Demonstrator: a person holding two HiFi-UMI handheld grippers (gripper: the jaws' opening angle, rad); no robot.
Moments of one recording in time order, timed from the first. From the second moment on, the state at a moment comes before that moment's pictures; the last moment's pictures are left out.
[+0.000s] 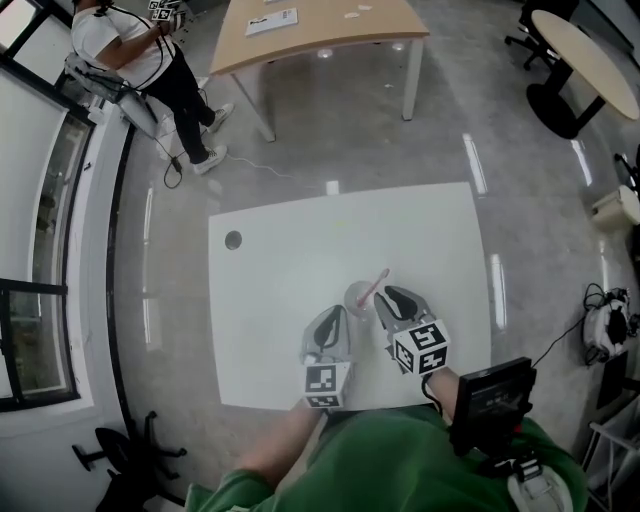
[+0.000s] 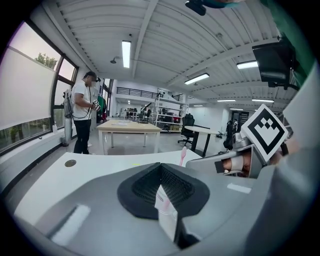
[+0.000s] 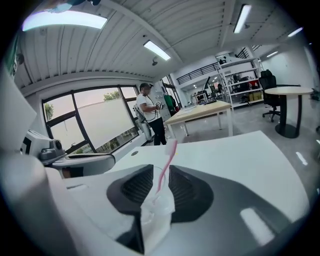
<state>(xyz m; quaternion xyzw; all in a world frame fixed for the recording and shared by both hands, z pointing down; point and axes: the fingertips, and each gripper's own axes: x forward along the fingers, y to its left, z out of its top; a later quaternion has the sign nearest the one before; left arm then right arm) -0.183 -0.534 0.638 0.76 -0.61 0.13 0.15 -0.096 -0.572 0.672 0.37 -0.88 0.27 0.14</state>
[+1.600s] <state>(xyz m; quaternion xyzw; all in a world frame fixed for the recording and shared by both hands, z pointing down) -0.189 -0.541 0.647 0.75 -0.63 0.13 0.16 -0.114 -0.589 0.667 0.34 -0.89 0.25 0.16</state>
